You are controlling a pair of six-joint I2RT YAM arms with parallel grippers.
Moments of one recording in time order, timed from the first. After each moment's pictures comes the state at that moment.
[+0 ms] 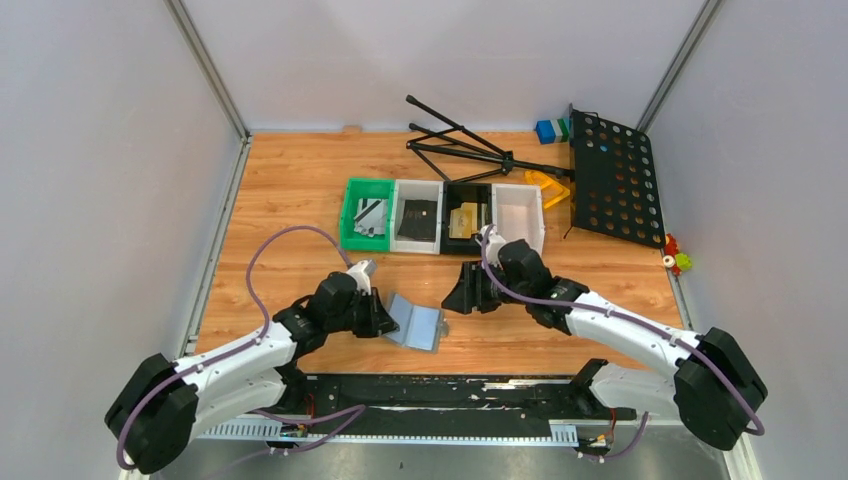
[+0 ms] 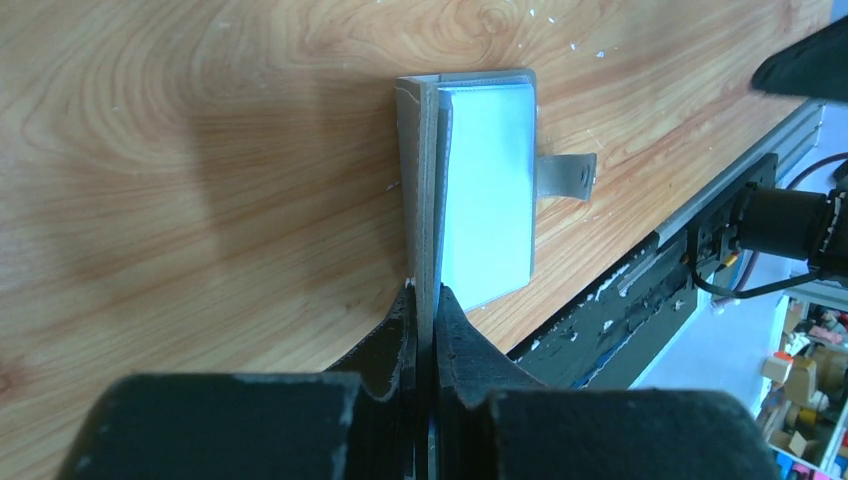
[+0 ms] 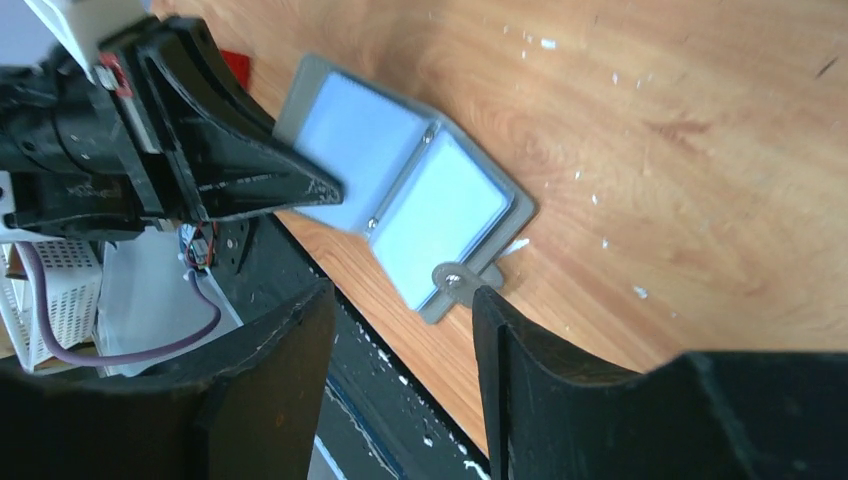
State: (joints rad) left arm -0.70 0.90 0.26 -0.06 0.25 -0.76; right arm 0.73 1.13 0.60 -0.06 -0.34 0.64
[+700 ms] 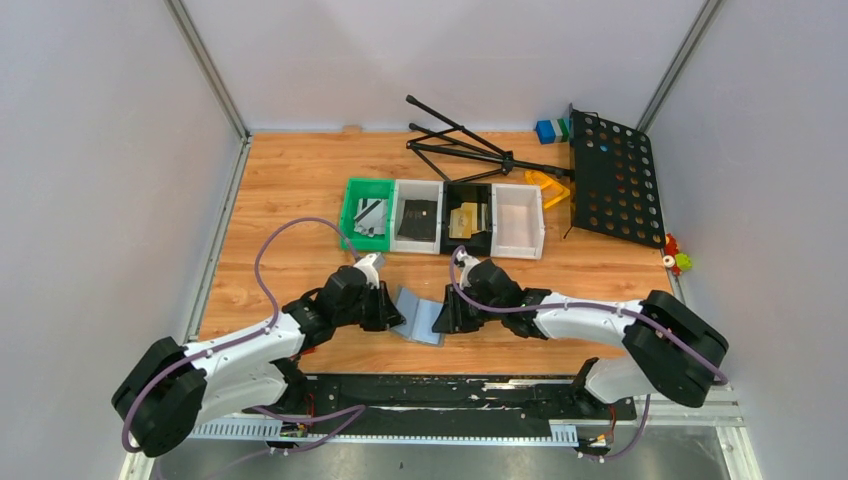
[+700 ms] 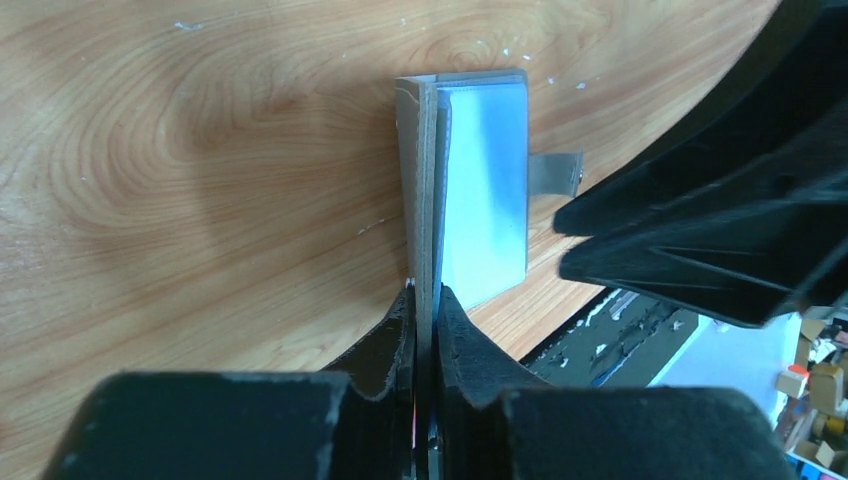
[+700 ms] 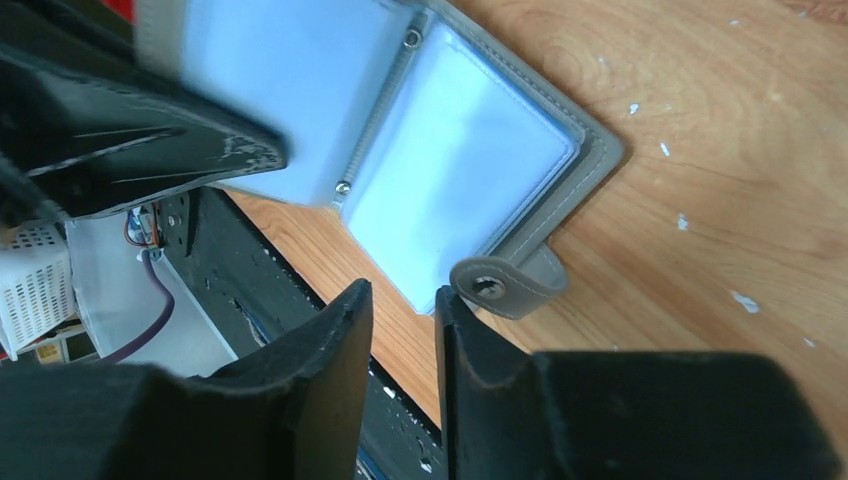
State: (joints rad) left arm -0.75 1.03 0.34 -0.01 0.20 -0.75; right arm 0.90 1.35 0.52 0.12 -0.27 0.77
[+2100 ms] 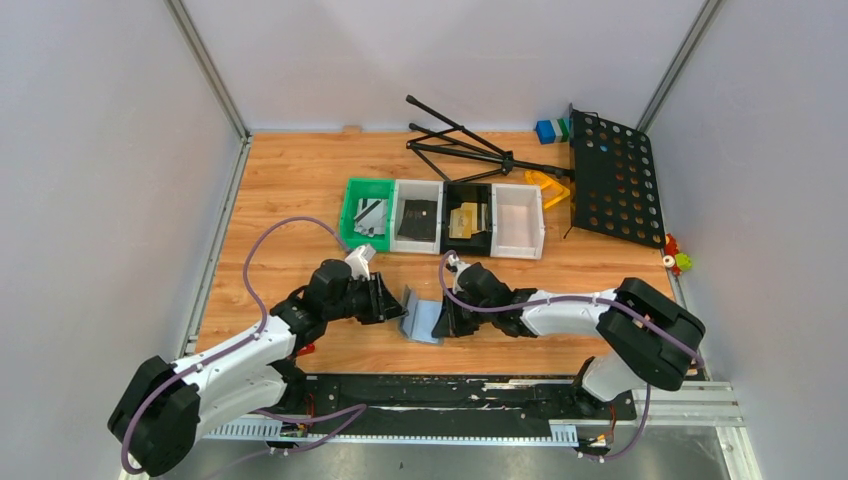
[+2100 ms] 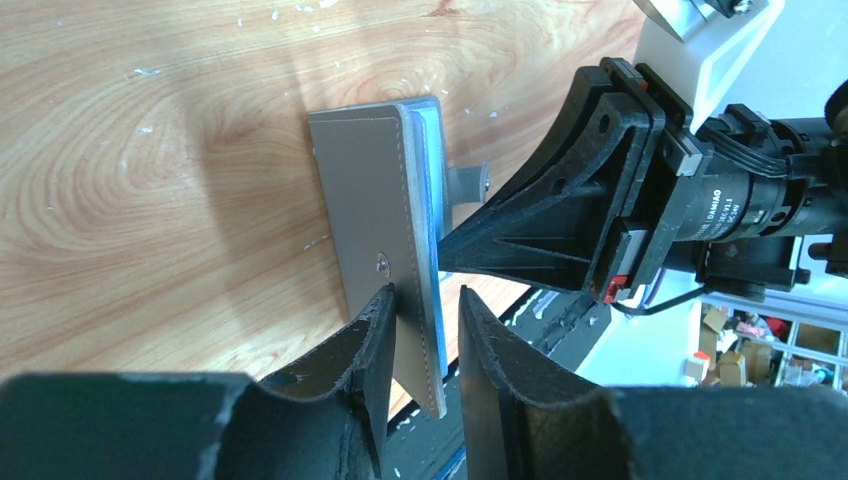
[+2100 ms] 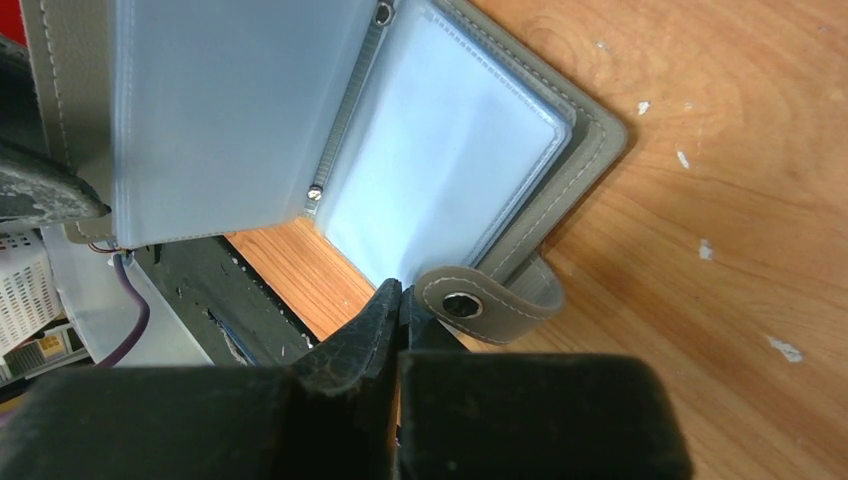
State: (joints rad) left arm -0.64 0.94 0.33 0.01 0.34 -0.80; right arm 0.93 1.49 0.55 0.16 -0.27 0.79
